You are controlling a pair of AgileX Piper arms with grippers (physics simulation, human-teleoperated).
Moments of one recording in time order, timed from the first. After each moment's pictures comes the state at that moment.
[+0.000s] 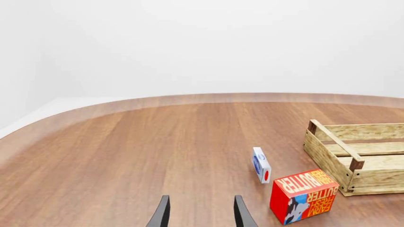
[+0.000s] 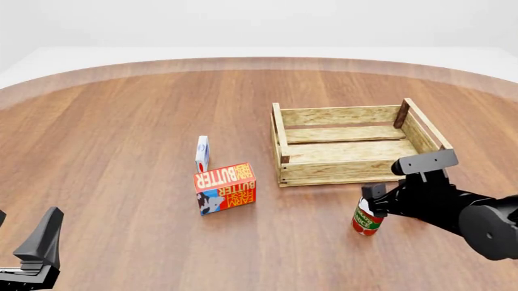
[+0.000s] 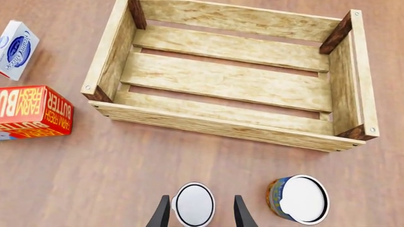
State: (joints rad) left arm 0.00 0.01 0.00 0.00 0.00; right arm 0.20 1.23 -0.46 0.00 -0.02
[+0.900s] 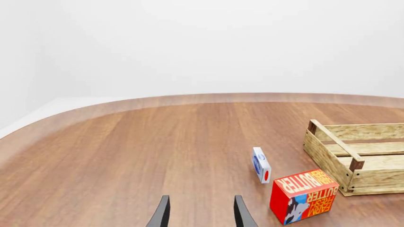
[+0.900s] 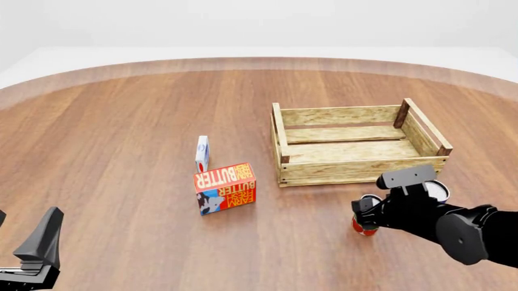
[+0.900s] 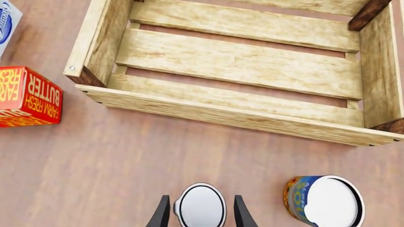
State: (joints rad) left arm 0.00 0.01 0.00 0.00 0.00; right arm 0.23 1.40 -0.41 -0.14 0.00
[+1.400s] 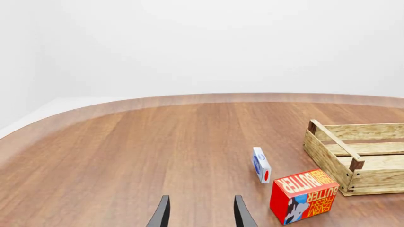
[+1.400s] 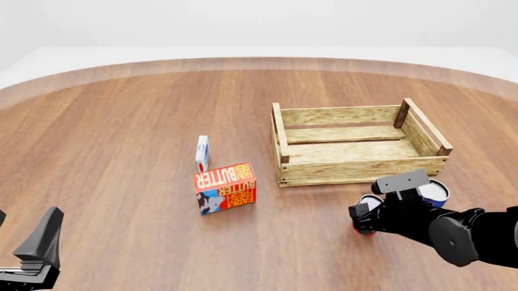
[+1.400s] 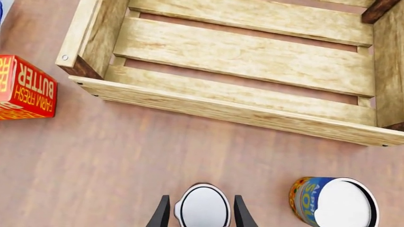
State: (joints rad) left arm 0.00 0.01 0.00 0.00 0.00; right arm 0.23 1.47 -0.40 -0.19 -0.01
